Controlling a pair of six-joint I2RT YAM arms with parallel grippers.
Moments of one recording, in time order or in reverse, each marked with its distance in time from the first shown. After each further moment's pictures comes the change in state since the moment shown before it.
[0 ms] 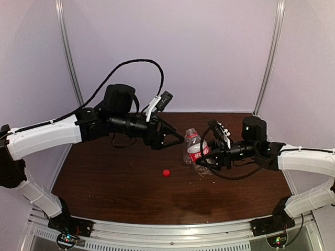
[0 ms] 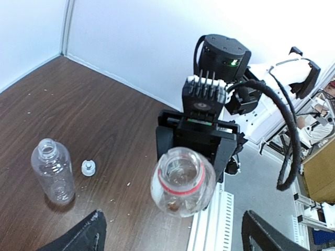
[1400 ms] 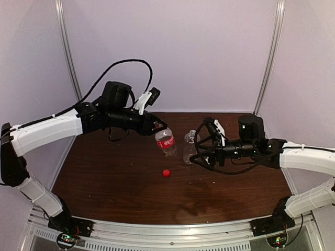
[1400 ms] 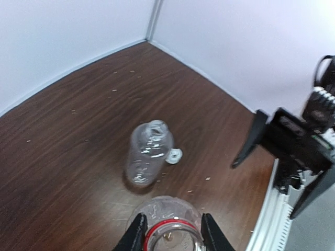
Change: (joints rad) left arm 0.117 0.043 0.035 -0.100 -0.191 0.039; right arm 0.069 0.001 0.084 -0.177 0.330 -0.045
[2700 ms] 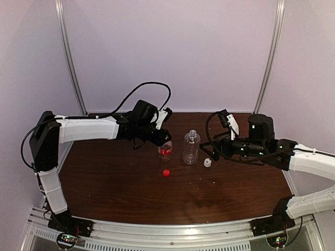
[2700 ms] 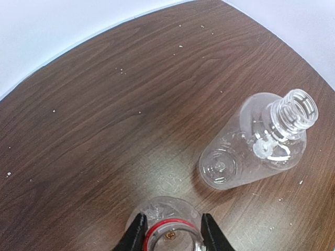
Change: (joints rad) left arm 0.018 0.363 0.065 0.097 -0.291 0.074; right arm -0.023 -0.136 -0.017 -0.127 0.376 0.124
